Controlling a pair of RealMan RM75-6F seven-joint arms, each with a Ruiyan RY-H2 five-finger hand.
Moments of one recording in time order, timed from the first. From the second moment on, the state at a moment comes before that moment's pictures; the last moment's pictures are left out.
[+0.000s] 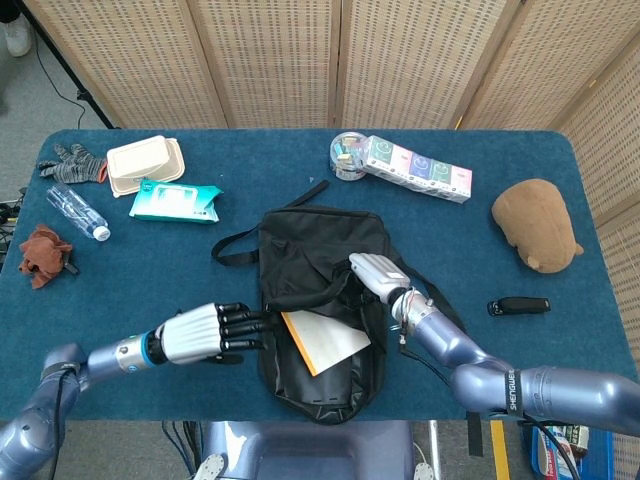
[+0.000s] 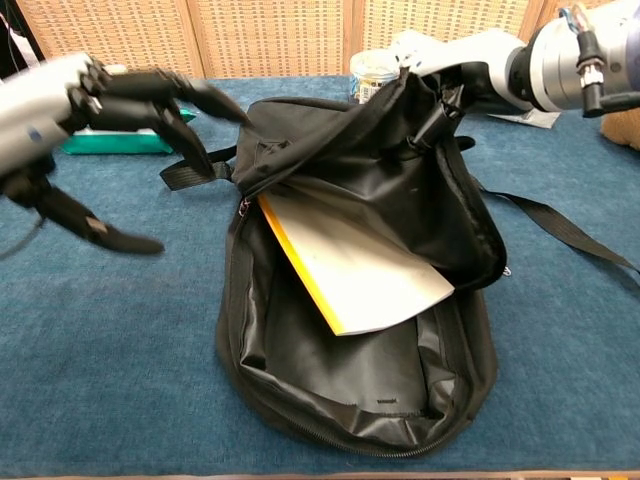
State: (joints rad) left arm -0.74 -1.87 0.25 -0.29 1.87 1.97 -0.74; right arm 1.07 -1.26 0.18 -1.77 -0.61 0.68 -0.03
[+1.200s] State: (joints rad) left arm -0.55 -1.45 0.03 -0.80 1.56 1.53 -0.68; right arm 0.88 -1.08 0.10 -1.99 -1.08 0.63 0.06
